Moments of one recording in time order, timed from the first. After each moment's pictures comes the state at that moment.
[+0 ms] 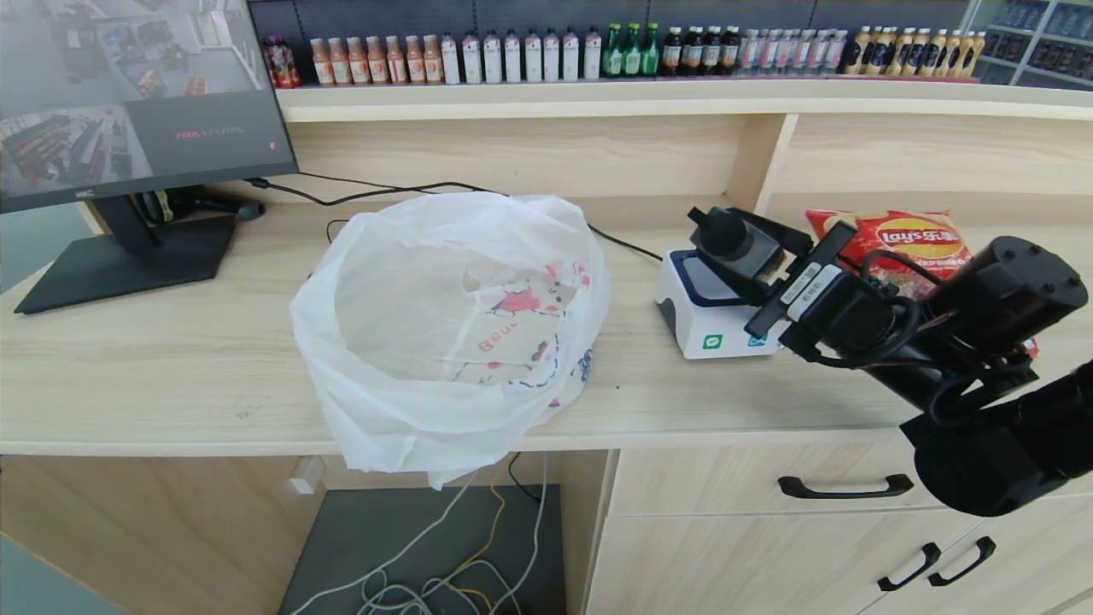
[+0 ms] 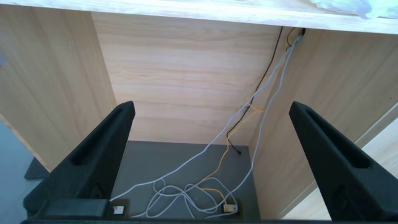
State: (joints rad) left arm 0.00 0.00 0.00 0.00 0.00 0.00; right arm 0.28 1.90 -0.77 -1.57 0.50 -0.98
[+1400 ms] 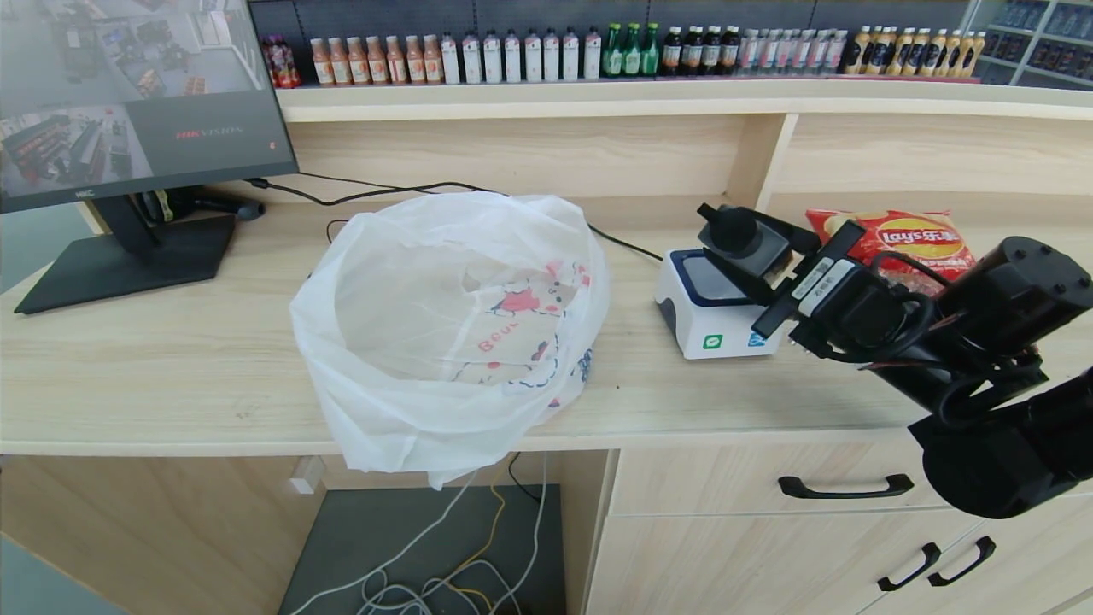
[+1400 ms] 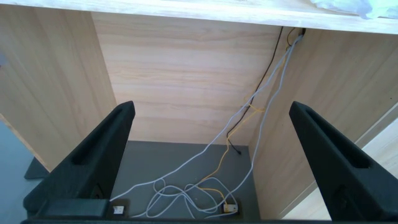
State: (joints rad) left arm 0.00 0.00 0.00 0.00 0.00 0.00; right arm 0.28 1.89 -0.76 -1.57 0.50 -0.94
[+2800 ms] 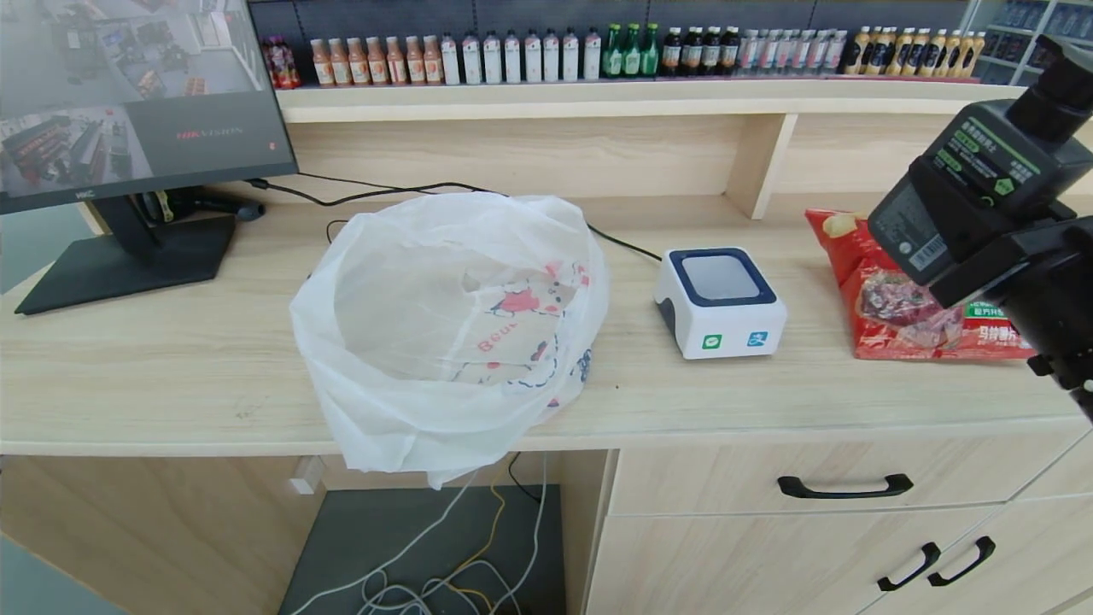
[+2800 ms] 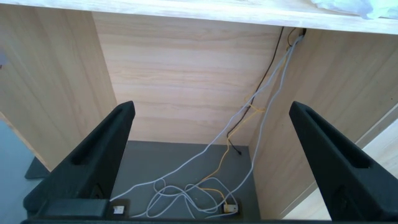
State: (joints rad) left arm 0.00 0.00 0.00 0.00 0.00 0.00; right arm 0.36 1.44 -0.47 -1.51 -0.07 -0.16
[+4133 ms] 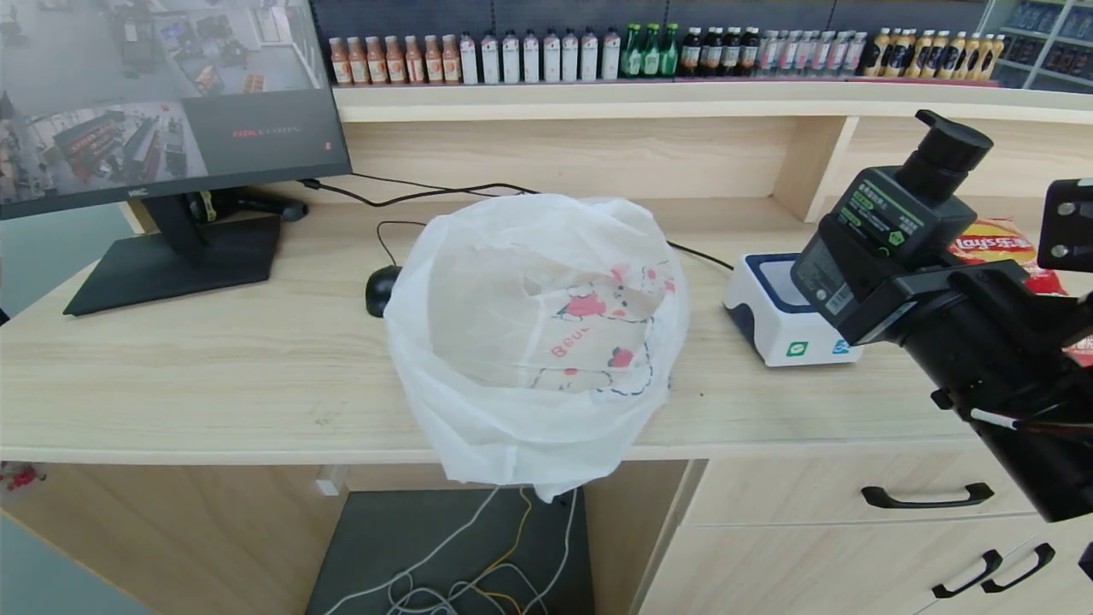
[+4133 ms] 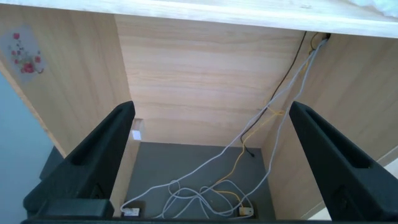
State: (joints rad) left arm 0.00 0.00 0.00 0.00 0.00 0.00; right arm 0.48 1.55 -0.46 -1.53 -0.21 -0.12
